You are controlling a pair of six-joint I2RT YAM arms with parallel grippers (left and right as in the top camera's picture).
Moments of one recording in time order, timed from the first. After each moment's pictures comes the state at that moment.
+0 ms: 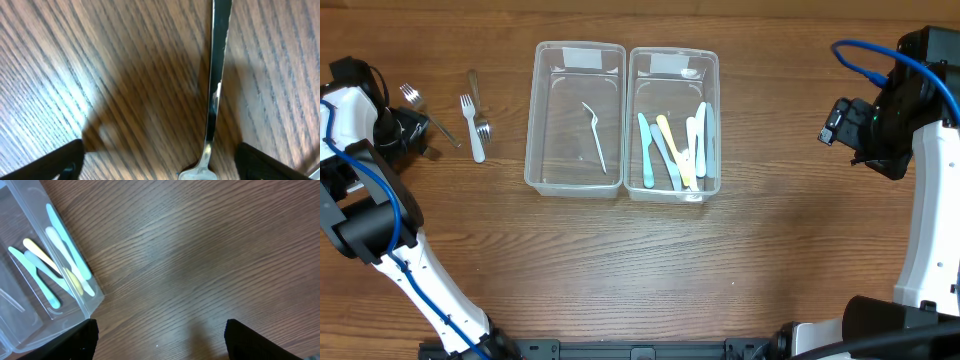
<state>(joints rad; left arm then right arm) 0.49 2.31 1.82 -0.98 -0.10 -0.68 -0.18 1.63 1.86 -1.59 -0.02 0.31</state>
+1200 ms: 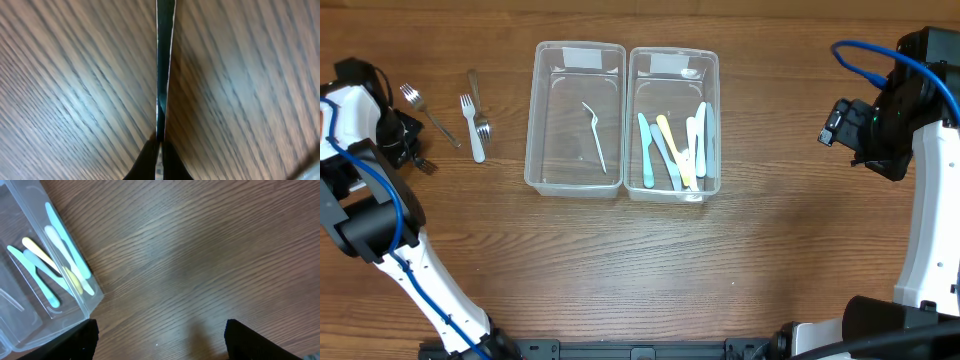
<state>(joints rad) 0.47 2.30 1.82 -1.01 -0.10 -0.62 -0.18 1.63 1.86 -1.59 -0.02 0.30</state>
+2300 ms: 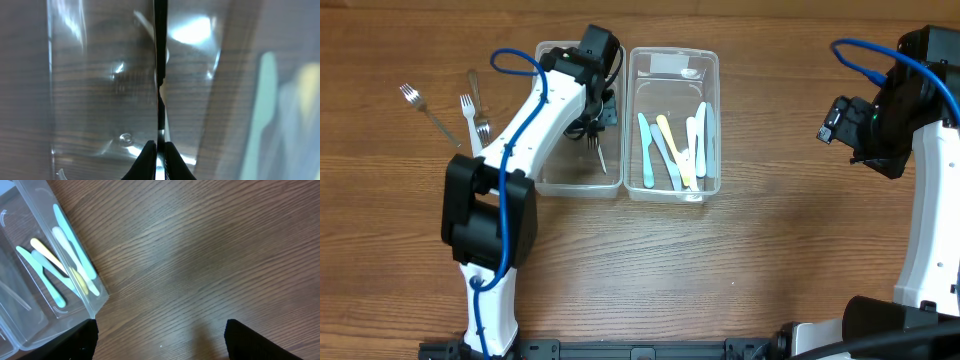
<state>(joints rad) -0.35 2.14 1.81 -1.05 -0.06 -0.49 -0.18 1.63 1.86 -1.58 -0.04 0.31</state>
